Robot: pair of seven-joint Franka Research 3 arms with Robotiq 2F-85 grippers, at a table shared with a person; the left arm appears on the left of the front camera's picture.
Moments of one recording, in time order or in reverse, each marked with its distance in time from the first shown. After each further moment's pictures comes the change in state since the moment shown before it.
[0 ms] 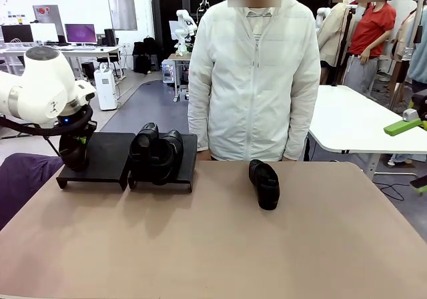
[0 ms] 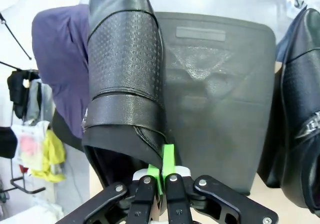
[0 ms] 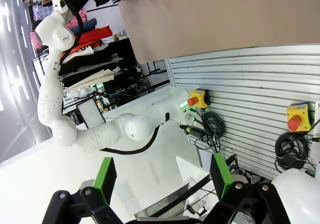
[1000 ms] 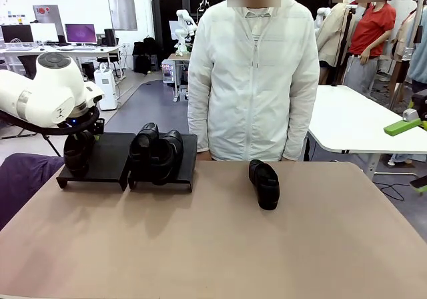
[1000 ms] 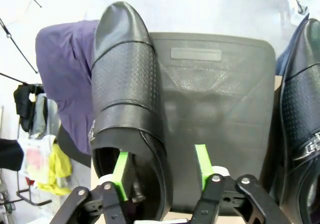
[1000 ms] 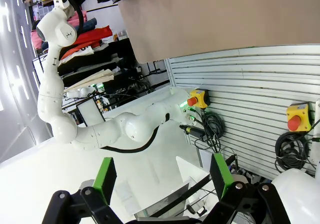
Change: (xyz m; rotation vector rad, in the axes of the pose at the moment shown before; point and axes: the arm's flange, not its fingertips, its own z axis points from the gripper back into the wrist) left arm 0.011 -0.013 -0.006 0.022 -0.073 -0.025; right arm 0.000 0.000 0.000 0.000 0.000 0.000
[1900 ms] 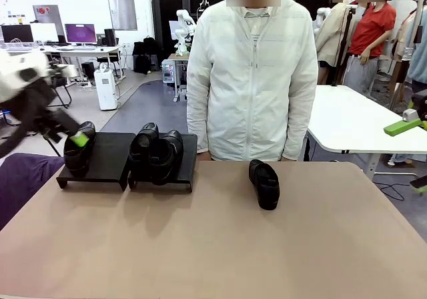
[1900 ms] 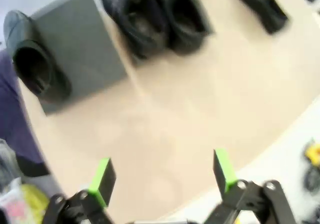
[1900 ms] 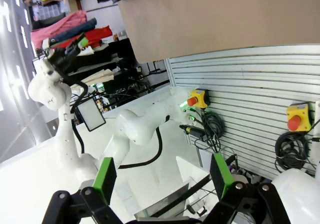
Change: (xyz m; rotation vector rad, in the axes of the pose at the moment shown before) left arm -0.146 0.042 0.226 -0.575 0.070 -0.396; right arm 0.000 0.000 0.000 0.000 0.000 0.000
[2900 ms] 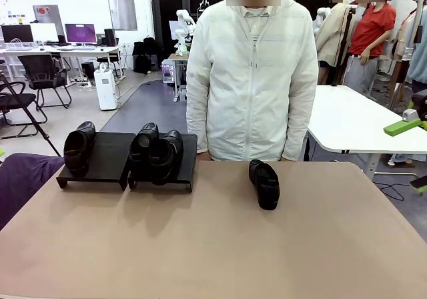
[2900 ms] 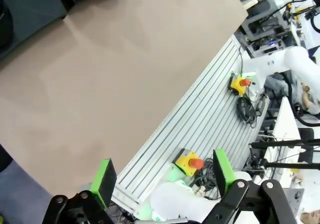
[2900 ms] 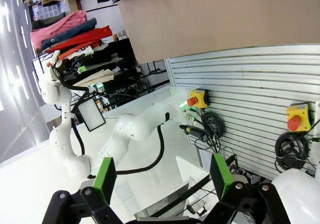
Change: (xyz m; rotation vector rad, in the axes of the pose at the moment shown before) left arm -0.083 0.120 0.049 -0.472 0.121 0.012; right arm 0.000 0.000 0.000 0.000 0.000 0.000
